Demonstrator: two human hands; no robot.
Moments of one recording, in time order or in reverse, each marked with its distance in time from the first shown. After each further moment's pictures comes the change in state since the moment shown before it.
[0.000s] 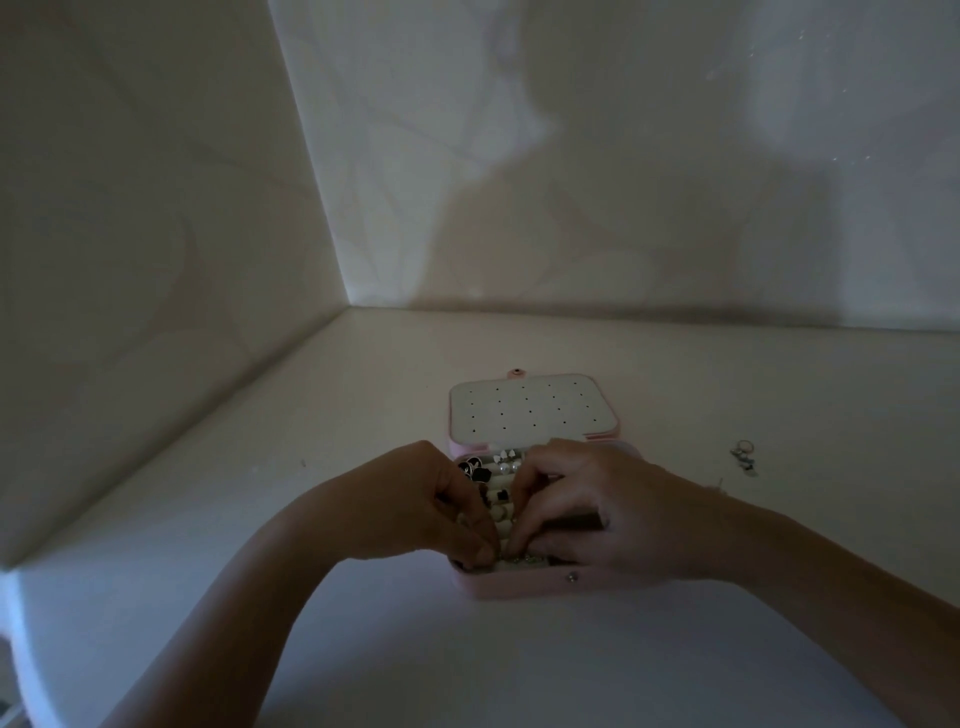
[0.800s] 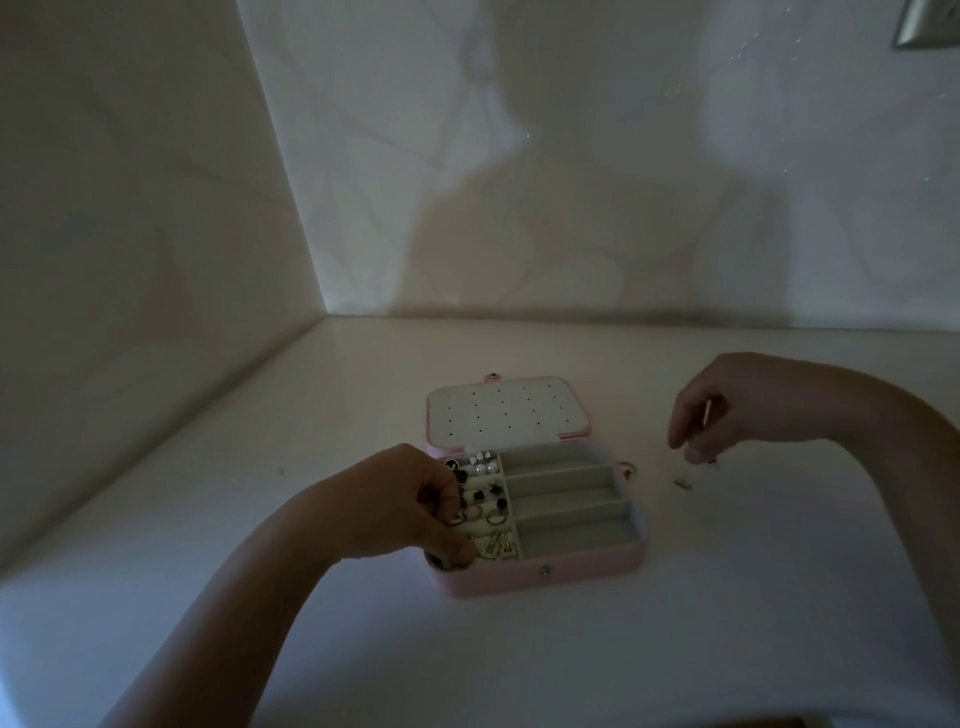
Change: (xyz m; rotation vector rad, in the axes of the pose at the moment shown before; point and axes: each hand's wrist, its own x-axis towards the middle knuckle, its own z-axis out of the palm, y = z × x) left_hand 0.008 0.001 0.005 0.066 0.080 -0.097; right_hand -0.052 0.051 -0.103 -0.107 -0.134 0.654
